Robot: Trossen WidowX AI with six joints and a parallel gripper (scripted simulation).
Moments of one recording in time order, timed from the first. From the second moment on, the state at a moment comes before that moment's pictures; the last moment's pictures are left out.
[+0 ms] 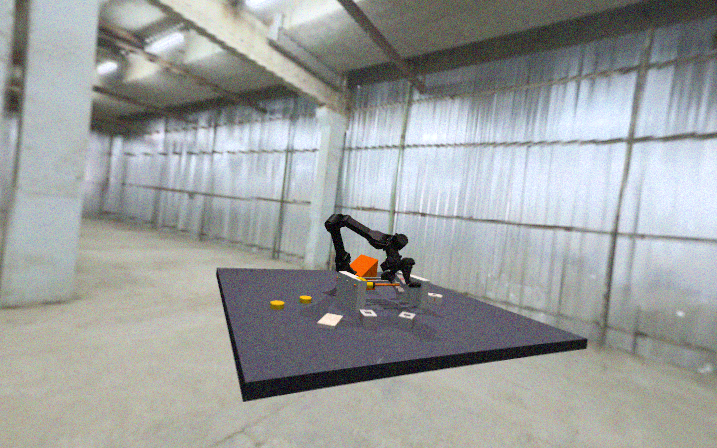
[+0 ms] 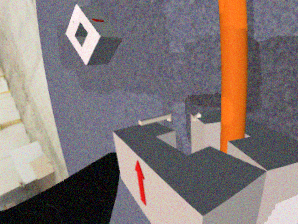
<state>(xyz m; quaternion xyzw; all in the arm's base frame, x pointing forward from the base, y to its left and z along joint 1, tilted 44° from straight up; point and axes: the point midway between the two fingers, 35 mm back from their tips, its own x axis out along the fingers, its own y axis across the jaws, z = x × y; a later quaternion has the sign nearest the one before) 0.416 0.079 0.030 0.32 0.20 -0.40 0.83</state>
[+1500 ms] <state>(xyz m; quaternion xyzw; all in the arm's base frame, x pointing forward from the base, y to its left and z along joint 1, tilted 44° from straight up) 0.411 0.075 0.018 0.29 0.25 -0.50 0.77</state>
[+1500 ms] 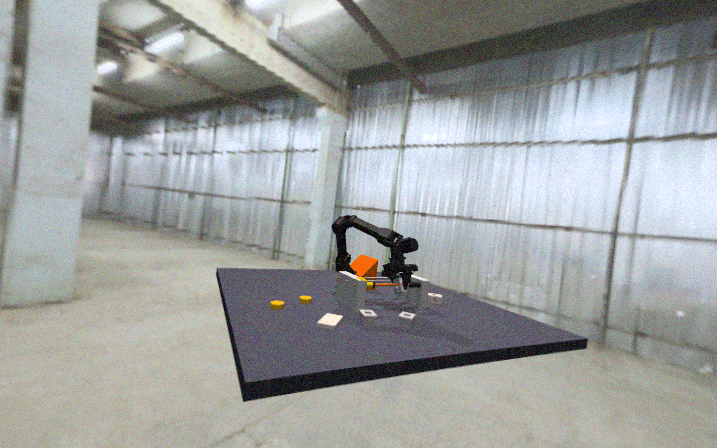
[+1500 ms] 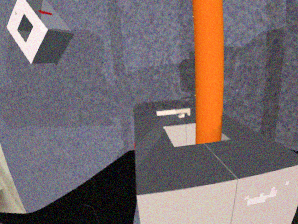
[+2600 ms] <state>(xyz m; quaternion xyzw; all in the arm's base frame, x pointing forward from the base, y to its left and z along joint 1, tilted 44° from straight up) 0.413 0.073 0.018 0.24 0.31 -0.64 0.66</state>
